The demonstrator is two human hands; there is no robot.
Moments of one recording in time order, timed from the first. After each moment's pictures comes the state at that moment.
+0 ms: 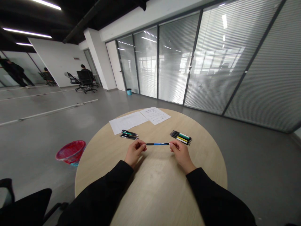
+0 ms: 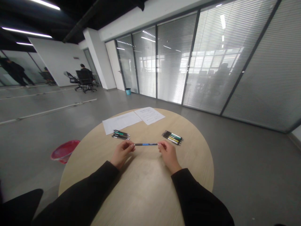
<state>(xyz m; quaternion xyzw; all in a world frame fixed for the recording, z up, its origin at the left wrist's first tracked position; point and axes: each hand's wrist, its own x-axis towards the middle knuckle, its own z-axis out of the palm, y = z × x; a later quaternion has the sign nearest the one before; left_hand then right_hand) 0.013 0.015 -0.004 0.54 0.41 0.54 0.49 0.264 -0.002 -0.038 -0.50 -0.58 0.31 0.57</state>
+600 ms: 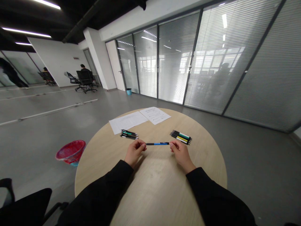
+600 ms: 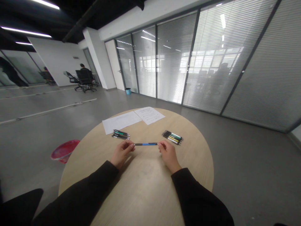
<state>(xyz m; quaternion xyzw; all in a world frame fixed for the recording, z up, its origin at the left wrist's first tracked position) 0.012 0.016 -0.005 0.55 0.41 0.54 0.49 0.264 -0.003 -0.039 -0.51 -0.59 0.29 0.55</state>
